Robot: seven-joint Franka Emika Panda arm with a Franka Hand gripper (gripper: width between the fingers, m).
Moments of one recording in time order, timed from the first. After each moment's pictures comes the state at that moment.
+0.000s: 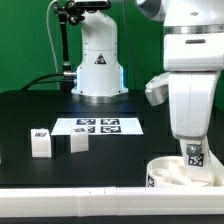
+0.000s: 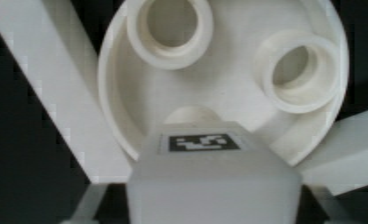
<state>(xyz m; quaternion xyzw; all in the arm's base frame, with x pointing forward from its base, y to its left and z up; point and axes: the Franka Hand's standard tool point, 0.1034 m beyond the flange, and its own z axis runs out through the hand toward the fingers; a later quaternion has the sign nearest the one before) 0.640 0.095 0.073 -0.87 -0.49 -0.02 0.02</state>
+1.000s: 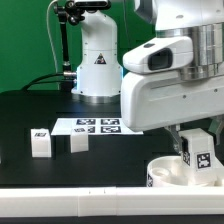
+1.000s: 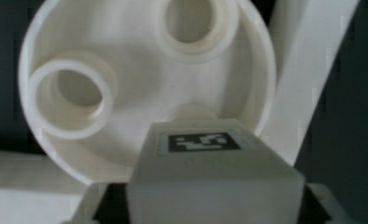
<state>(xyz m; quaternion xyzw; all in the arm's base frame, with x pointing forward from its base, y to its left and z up) 0.639 0.098 0.071 -1.00 -0.04 -0.03 0.06</state>
